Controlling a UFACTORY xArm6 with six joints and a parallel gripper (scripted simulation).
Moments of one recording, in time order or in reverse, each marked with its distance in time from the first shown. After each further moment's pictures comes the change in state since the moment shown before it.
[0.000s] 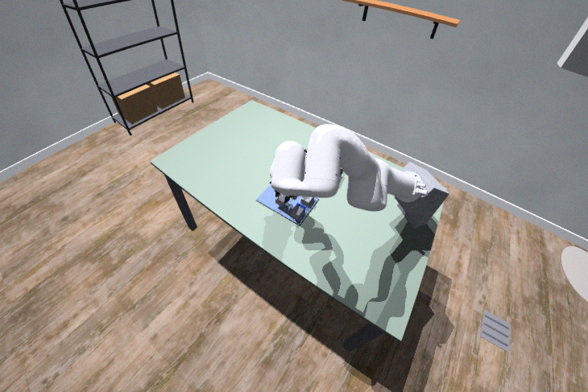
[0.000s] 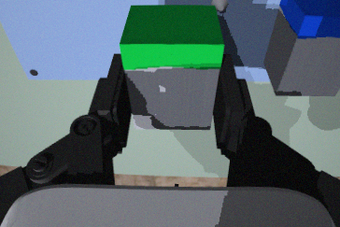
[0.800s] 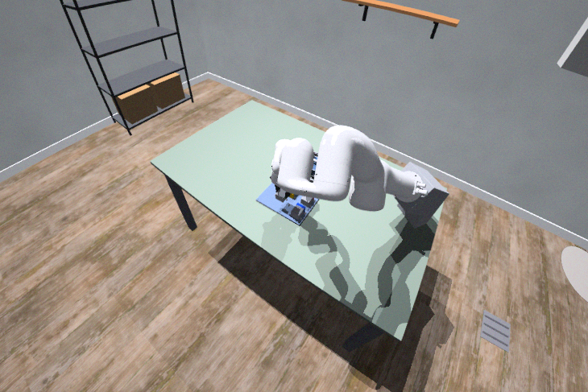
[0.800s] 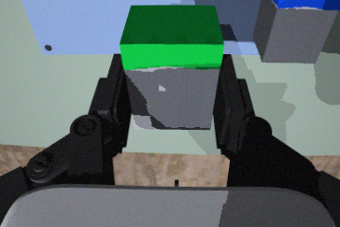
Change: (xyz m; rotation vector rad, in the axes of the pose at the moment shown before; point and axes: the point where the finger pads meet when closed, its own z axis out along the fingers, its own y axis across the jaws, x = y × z) arm 0.000 0.001 -0.036 -0.002 0.000 0.001
